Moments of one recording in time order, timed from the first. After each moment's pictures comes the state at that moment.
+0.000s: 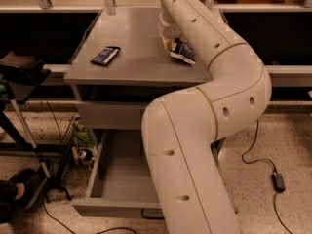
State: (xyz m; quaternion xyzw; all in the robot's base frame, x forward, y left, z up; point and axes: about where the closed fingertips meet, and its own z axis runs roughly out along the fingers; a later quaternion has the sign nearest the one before) arm 0.826 -0.082 0.836 -0.09 0.98 -0.05 0.17
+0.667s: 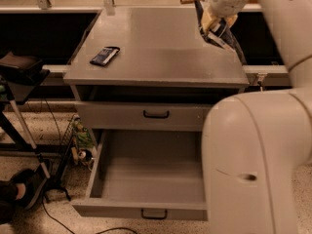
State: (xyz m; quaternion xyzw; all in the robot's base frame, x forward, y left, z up) arm 0.765 -0.186 0.937 -0.13 0.96 0.04 0.23
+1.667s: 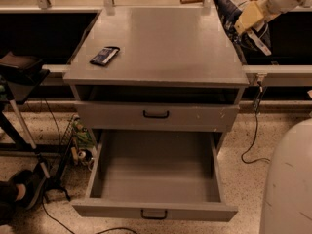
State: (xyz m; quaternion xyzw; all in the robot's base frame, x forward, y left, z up) arm 0.654 -0.242 0.989 -0.28 0.92 0.14 0.25
